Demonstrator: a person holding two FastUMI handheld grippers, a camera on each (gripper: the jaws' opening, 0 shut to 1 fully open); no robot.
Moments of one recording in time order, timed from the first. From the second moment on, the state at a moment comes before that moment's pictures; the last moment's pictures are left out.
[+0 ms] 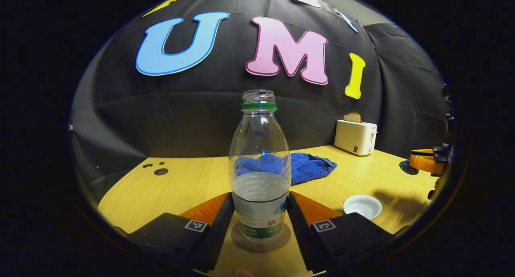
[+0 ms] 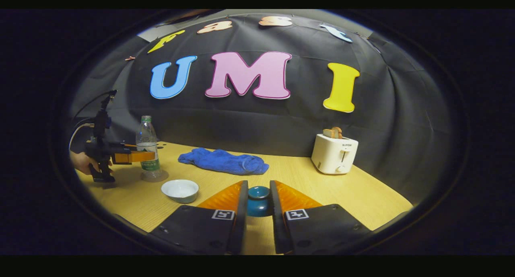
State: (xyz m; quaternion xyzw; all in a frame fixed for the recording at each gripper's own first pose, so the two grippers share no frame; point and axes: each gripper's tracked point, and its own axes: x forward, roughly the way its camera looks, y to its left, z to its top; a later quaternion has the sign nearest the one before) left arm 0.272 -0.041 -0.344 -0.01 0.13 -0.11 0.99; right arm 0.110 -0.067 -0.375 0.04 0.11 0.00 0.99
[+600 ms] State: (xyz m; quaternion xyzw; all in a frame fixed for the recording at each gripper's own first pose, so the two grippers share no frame) left arm 0.231 -0.034 -0.364 0.00 0.16 -0.12 0.98; right arm 0.123 -0.037 -0.364 0.07 0.10 0.03 0.99
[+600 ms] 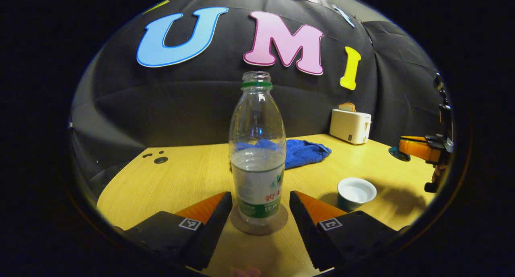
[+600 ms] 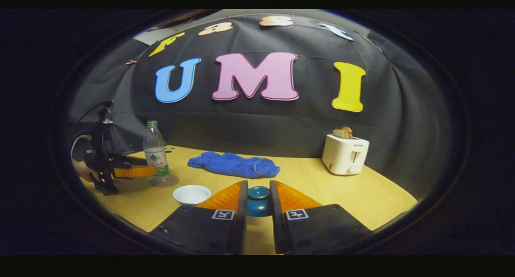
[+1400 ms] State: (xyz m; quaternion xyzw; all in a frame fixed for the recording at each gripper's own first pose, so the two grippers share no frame) left arm 0.135 -0.022 -0.327 0.02 0.15 -0.07 0.99; right arm 0.155 0.080 -0.389 0.08 0.13 0.15 0.98
